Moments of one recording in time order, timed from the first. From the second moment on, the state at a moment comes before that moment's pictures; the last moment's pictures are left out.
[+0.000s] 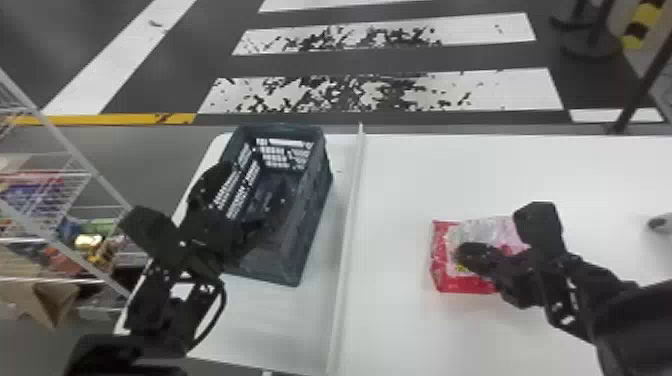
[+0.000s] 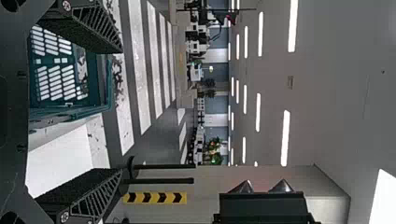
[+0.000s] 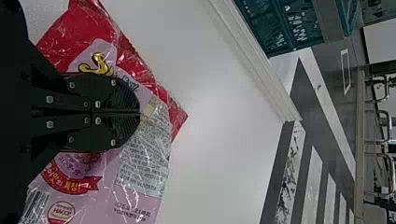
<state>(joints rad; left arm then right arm) 0.45 0.17 0.15 -1.98 0.19 -0.07 -0.33 0.10 -0.22 0.26 -1.66 -0.01 0.60 0.41</state>
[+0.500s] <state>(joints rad) 0.47 0.18 0.16 -1.99 0.20 -0.07 -0.33 0.17 -0.22 0.22 -1.96 0.00 0.70 0.40</state>
